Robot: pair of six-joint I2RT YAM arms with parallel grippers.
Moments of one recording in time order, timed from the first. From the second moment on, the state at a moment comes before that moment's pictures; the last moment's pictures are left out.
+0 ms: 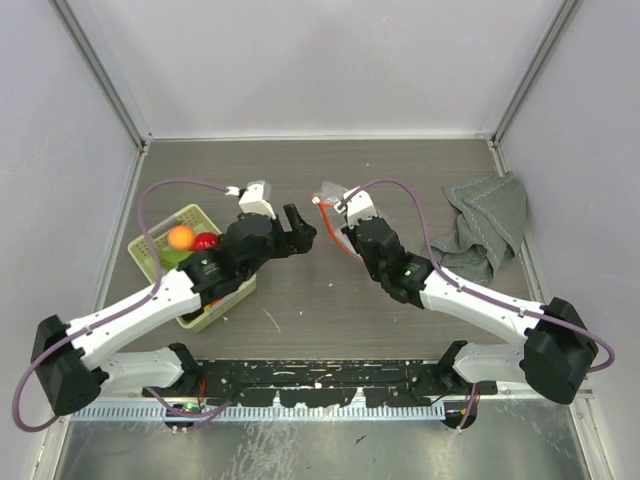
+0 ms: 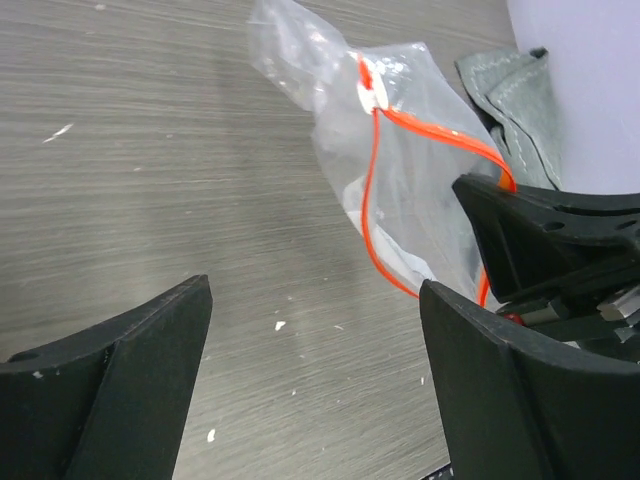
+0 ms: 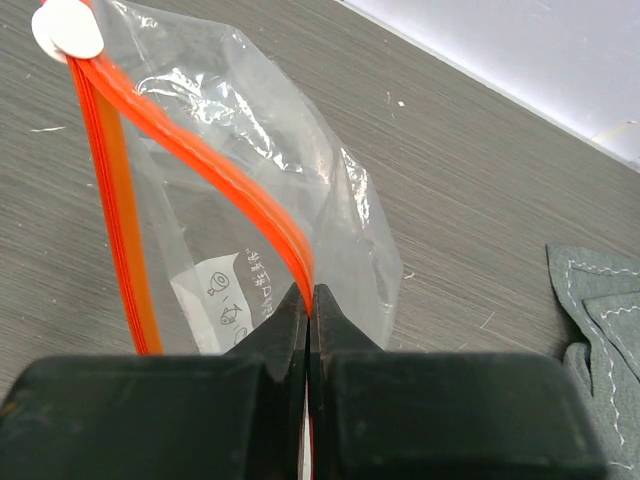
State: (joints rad) left arm -0.87 1.17 0.93 -0.15 -0.36 -0.73; right arm 0.84 1.21 0.77 0.12 0.59 -0.12
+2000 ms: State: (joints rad) left arm -0.09 1.57 1.09 -1.00 -0.39 -0.97; right arm 0.82 1.28 0.74 0.19 0.51 -0.11
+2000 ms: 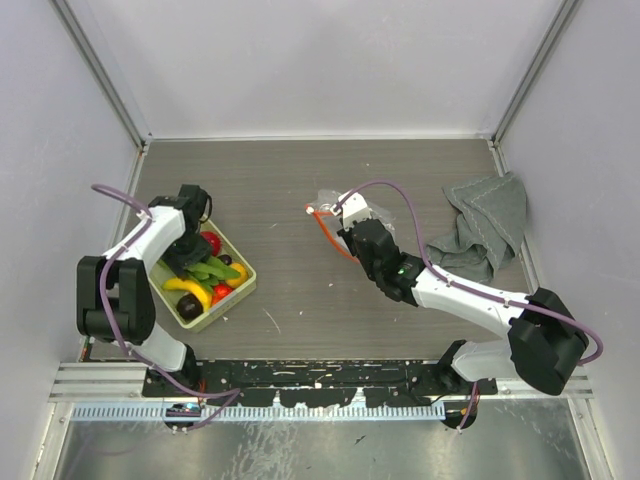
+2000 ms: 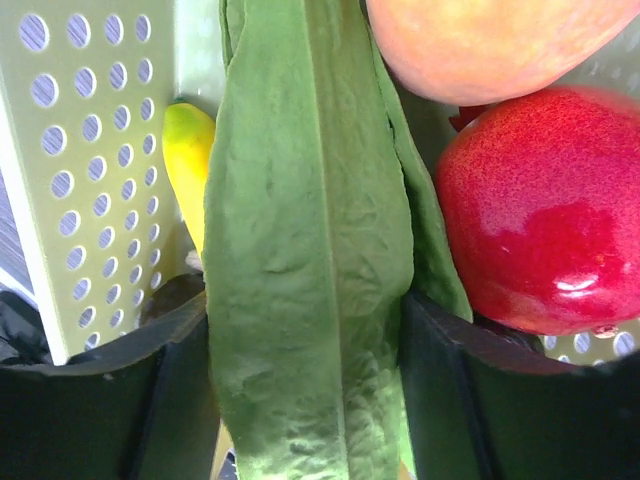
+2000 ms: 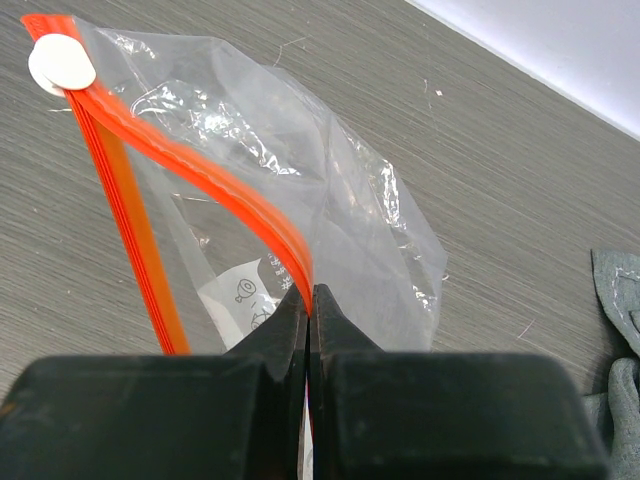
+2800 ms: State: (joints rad) left arm -0.08 1.34 1.09 -1.05 -0.41 -0.87; right arm 0.82 1.28 0.74 0.19 0.49 -0.10
